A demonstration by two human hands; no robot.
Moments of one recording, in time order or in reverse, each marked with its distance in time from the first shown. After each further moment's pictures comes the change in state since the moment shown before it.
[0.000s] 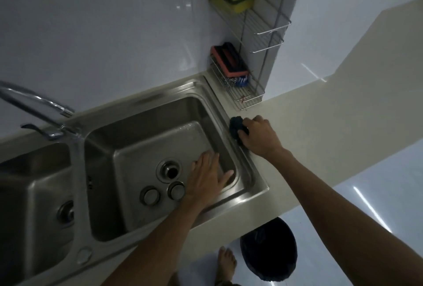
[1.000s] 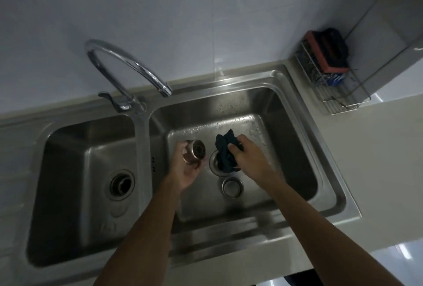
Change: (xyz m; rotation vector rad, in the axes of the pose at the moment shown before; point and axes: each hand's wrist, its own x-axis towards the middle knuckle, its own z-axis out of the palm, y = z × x) left_hand -0.014 -0.251 -0.049 -1.998 0.092 -1.010; right_hand 0.018 -0.212 0.138 0.662 -0.258 0.137
